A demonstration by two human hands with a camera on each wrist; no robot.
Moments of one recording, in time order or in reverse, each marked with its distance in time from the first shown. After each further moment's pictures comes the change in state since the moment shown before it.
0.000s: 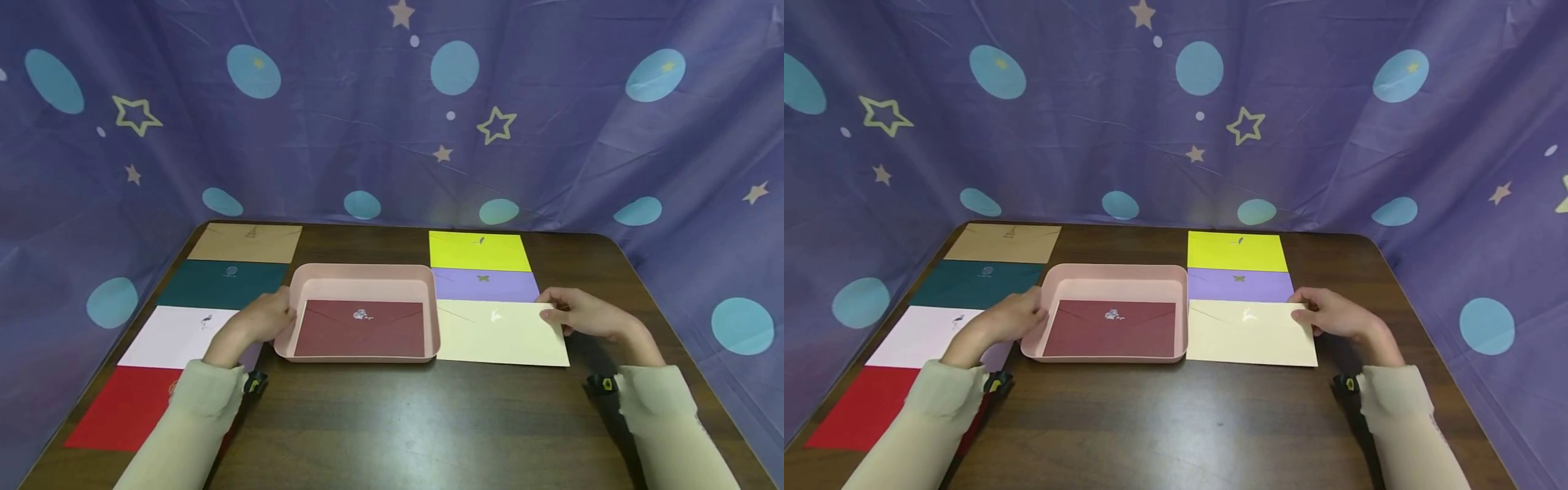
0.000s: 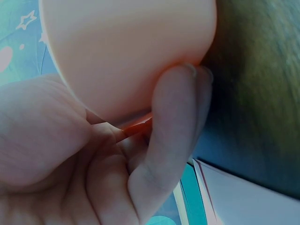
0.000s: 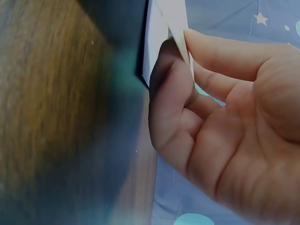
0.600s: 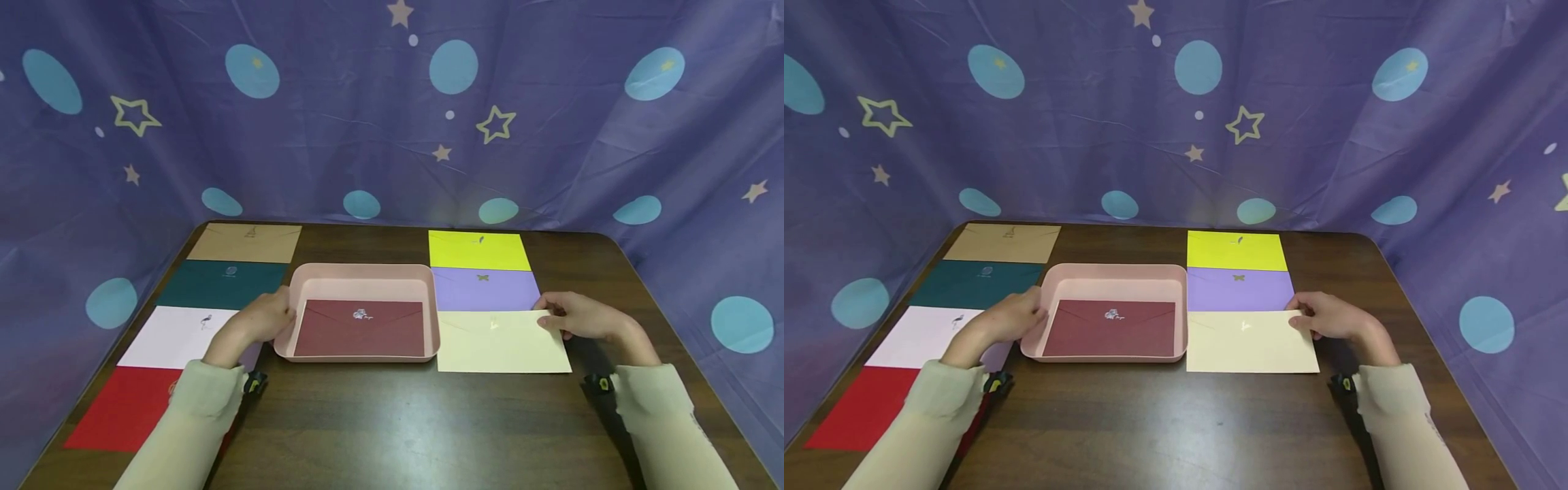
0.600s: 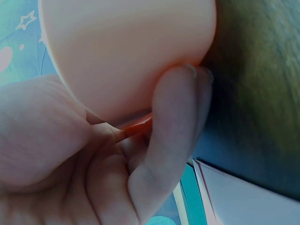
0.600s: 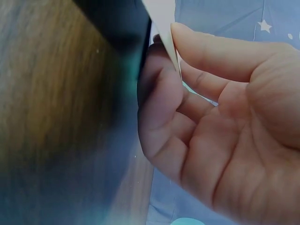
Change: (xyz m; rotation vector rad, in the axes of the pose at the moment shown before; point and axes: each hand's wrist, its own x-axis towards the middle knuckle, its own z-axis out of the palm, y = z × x) left_hand 0.001 0.001 0.000 0.011 -0.008 -0.012; right_hand 0.002 -0.001 0.004 -0.092 -0.033 0.036
